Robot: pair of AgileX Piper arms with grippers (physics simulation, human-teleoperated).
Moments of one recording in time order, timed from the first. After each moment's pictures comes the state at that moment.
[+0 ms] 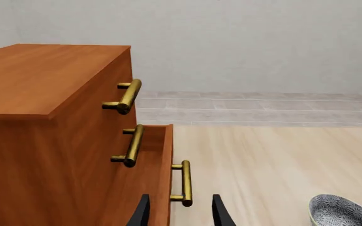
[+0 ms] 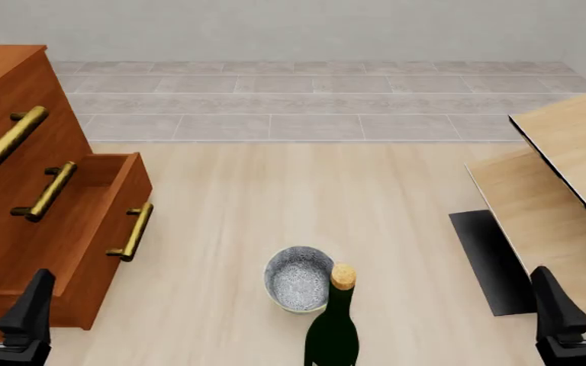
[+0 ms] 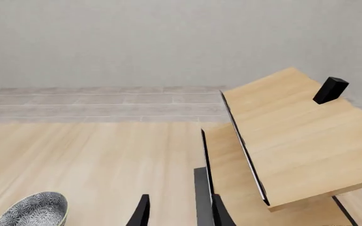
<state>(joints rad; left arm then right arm) 0.00 0.03 -0.03 0.03 -0.02 0.01 0.06 -0.06 0.05 0.01</state>
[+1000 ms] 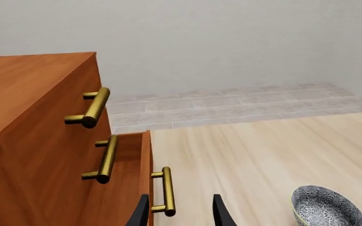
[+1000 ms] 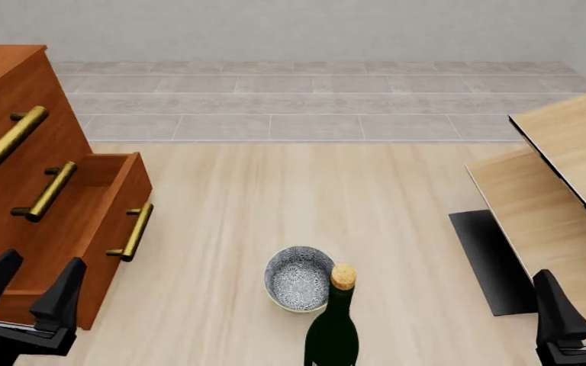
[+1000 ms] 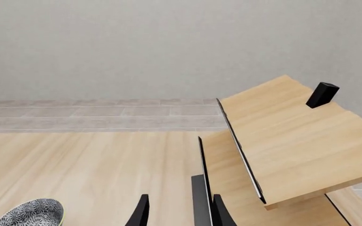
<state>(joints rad) -0.13 0.27 0.00 -0.25 0.03 -0.01 0.00 0.00 0.00 0.01</state>
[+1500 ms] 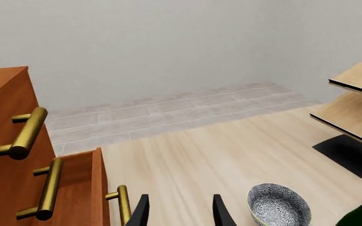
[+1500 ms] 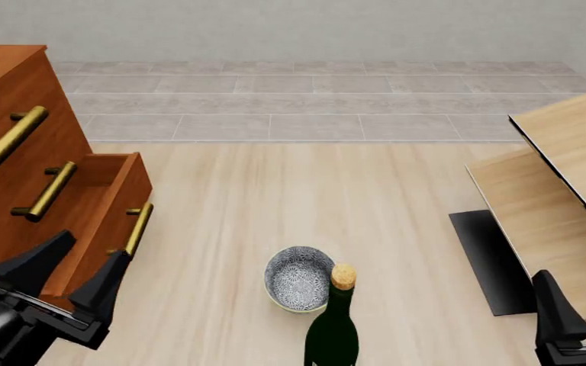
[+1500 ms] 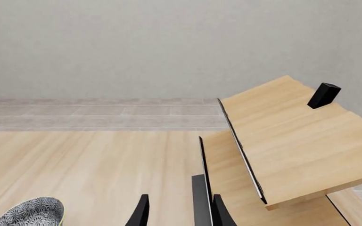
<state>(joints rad) -0.34 0.53 -0.02 -0.50 0.02 0.00 0.00 0.00 0.00 0.00</state>
